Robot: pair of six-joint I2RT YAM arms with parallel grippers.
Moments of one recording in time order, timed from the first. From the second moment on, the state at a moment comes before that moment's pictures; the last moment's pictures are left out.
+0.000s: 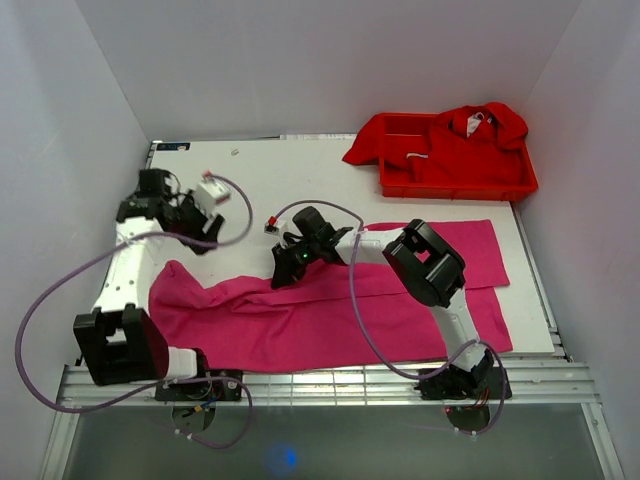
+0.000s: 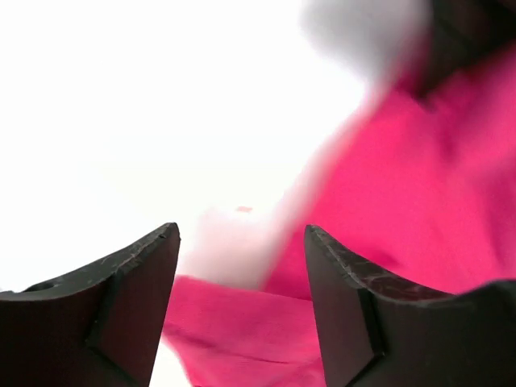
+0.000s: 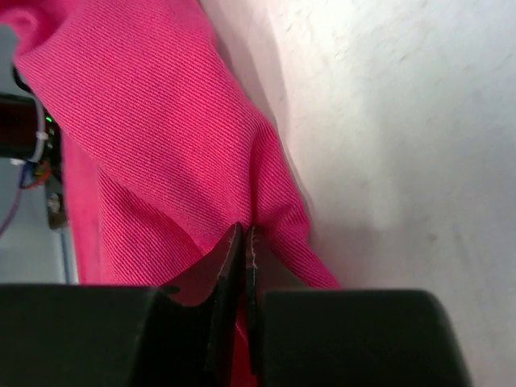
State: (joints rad) left arm 0.01 1.29 1.07 -0.89 0.40 0.87; right arm 0.85 2.22 1.43 0.03 -0.81 0.19
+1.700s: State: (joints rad) left arm 0.15 1.32 0.94 -0.77 0.37 0.61; right arm 0.78 1.71 1.06 -0.28 -0.34 -0.27
